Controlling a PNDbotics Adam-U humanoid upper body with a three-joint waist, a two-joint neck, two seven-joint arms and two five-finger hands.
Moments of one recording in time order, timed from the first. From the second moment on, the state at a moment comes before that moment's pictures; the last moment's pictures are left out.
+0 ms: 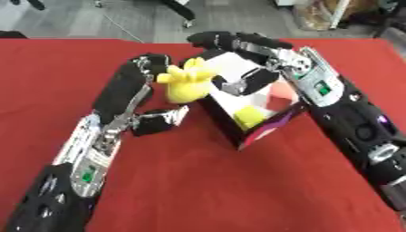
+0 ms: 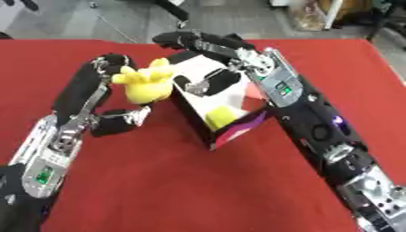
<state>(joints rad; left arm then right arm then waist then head) -0.83 0.02 -0.27 -1.32 -0.95 -0.44 0.19 -0.93 -0.46 0.26 -1.23 0.07 -0.55 0.64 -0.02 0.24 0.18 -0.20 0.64</state>
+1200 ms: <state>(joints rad) -0.82 0.03 -0.27 -1.32 -0.98 -0.37 0.21 -0.90 -0.47 0.31 -1.35 0.06 -0.58 0.60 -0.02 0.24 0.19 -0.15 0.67</state>
